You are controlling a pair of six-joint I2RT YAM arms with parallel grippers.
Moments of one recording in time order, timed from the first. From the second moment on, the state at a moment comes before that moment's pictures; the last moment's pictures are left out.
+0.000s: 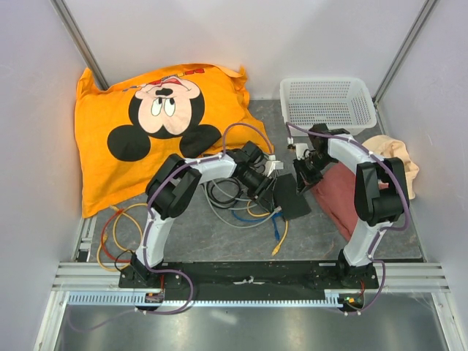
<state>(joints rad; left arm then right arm) -0.74 2.18 1.49 -0.49 0.96 -0.06 0.17 1.83 1.27 -0.98 -0.43 -0.22</state>
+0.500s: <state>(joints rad) -0.71 2.15 1.47 -0.42 1.03 -0.15 0.17 1.84 1.24 -0.98 -0.66 -0.32</state>
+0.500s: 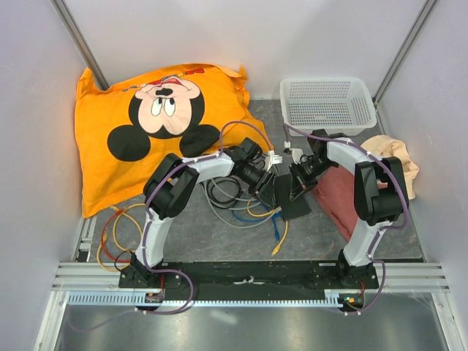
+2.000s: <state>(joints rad) -0.70 2.25 1.44 -0.28 1.10 -0.30 0.17 1.92 1.19 -0.97 -0.72 -0.19</state>
